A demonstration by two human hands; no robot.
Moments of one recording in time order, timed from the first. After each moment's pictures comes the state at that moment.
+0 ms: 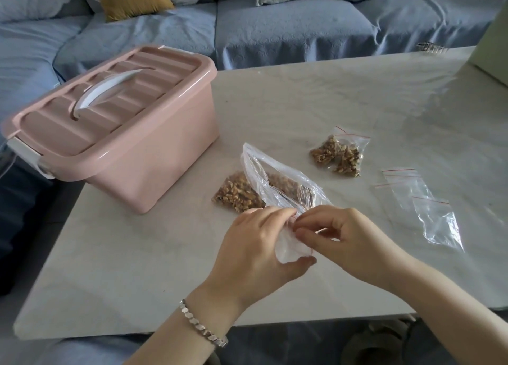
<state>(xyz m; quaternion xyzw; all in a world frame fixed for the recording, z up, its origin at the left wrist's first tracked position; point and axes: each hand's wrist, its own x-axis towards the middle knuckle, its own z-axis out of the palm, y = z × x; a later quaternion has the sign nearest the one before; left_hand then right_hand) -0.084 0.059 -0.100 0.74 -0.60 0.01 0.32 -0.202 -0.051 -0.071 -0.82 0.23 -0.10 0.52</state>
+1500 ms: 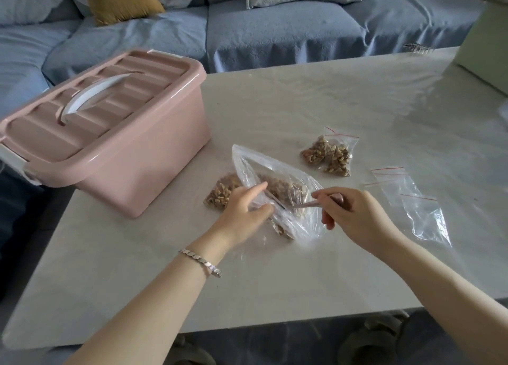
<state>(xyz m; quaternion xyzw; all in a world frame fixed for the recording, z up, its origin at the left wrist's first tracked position) -0.042 0.019 -0.114 0.77 -0.37 -0.37 0.37 -0.208 -0.098 -0.107 -0.79 0.36 -0.18 0.46</state>
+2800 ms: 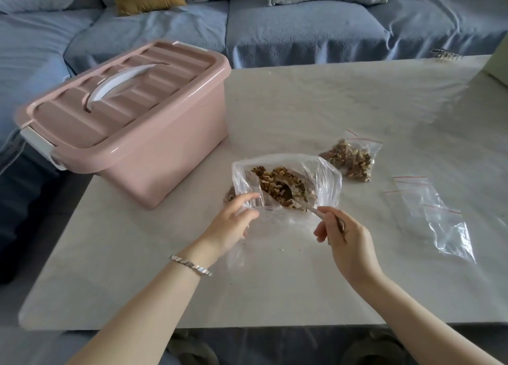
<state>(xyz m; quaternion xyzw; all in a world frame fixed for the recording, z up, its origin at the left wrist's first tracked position) -0.017 0.053 -0.129 0.77 -0.27 -0.40 0.41 -0.191 -0.060 -0.163 -0.75 0.37 -0.27 0.48</state>
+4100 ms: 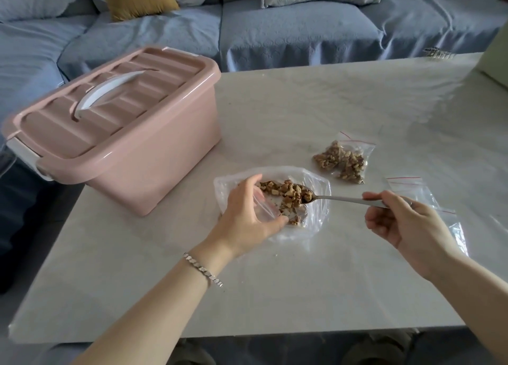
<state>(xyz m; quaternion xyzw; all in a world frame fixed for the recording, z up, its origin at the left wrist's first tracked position) -0.036 0.029 -0.113 0.78 -0.41 -0.26 0.39 -0.227 -0.114 -0.096 -0.47 0.46 -0.26 0.71</state>
